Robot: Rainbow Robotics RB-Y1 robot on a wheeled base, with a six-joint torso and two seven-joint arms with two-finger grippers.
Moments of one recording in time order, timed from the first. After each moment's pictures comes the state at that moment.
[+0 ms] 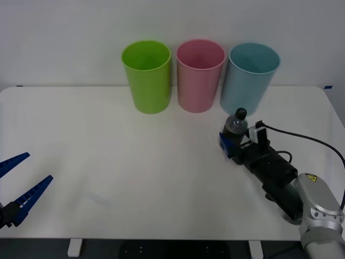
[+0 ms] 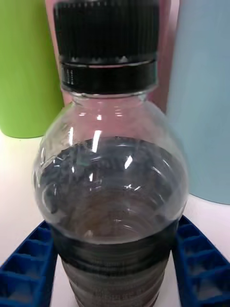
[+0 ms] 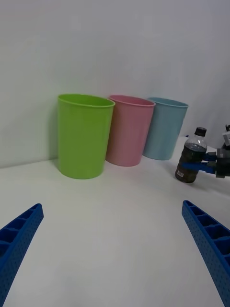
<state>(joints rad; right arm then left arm) -0.23 -0.13 -0.18 -1.16 1.34 -0.57 0.29 0.35 0.40 0.52 -1.66 -0.96 -1.22 0.00</state>
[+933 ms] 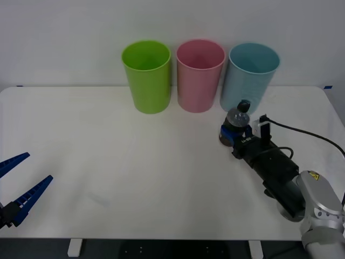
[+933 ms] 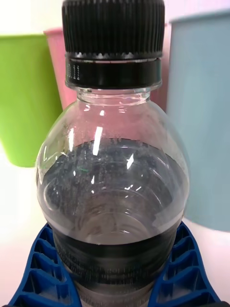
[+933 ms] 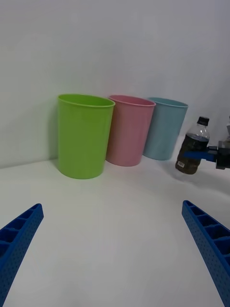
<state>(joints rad) -0.21 -0.14 -0.15 -1.24 1.27 -0.56 0.25 0.35 0.40 0.52 -1.66 -0.96 -1.22 0.00</state>
